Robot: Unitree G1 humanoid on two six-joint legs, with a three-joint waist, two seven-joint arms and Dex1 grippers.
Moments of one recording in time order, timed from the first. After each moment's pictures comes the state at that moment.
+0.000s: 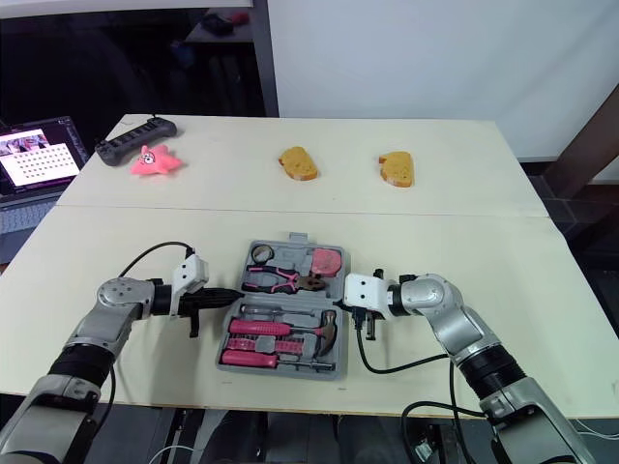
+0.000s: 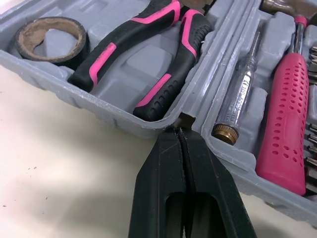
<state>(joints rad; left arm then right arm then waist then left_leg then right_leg) -0.41 0.57 -0.09 0.54 -0.14 -0.05 -1.25 -0.40 -0.62 0.37 0.17 -0.09 0.02 1.03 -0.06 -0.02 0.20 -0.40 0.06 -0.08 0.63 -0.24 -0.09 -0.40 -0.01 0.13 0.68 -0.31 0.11</state>
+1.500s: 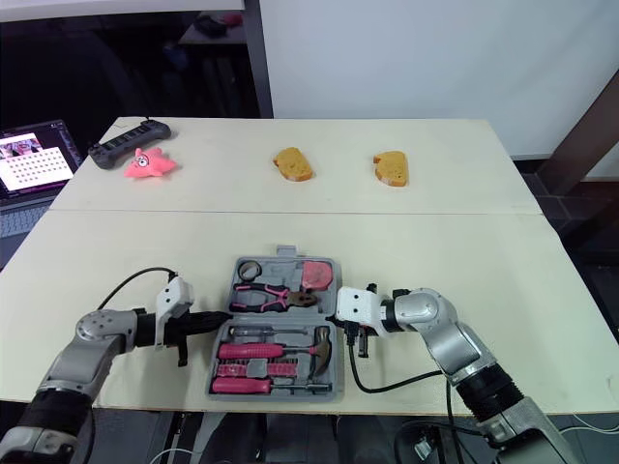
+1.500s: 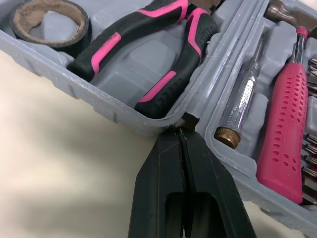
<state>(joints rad) -0.10 0.59 0.00 0.21 -0.22 0.12 -1.20 -0.29 -0.59 0.38 0.00 -0.10 0.15 1.05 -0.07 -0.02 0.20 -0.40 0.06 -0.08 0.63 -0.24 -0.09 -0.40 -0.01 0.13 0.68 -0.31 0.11</state>
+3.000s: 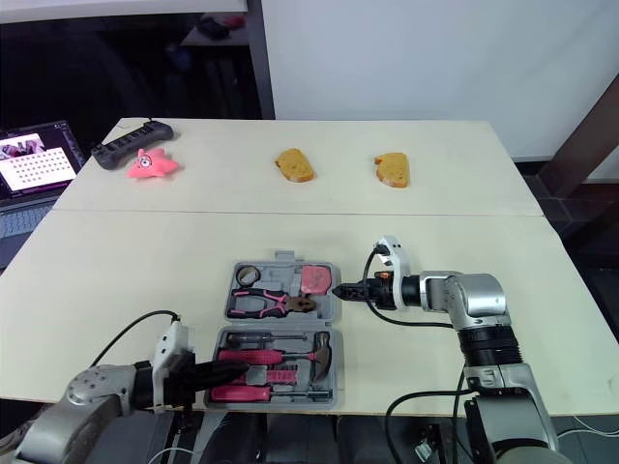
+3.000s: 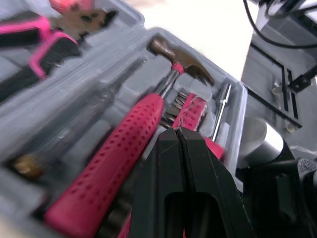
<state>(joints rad) 0.26 0.60 -0.10 -0.25 -0.36 0.26 -1.06 -0.52 -0.42 -0.04 0.21 0.46 1.19 0.84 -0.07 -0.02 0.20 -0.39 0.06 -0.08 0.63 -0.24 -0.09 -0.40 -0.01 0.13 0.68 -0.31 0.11</state>
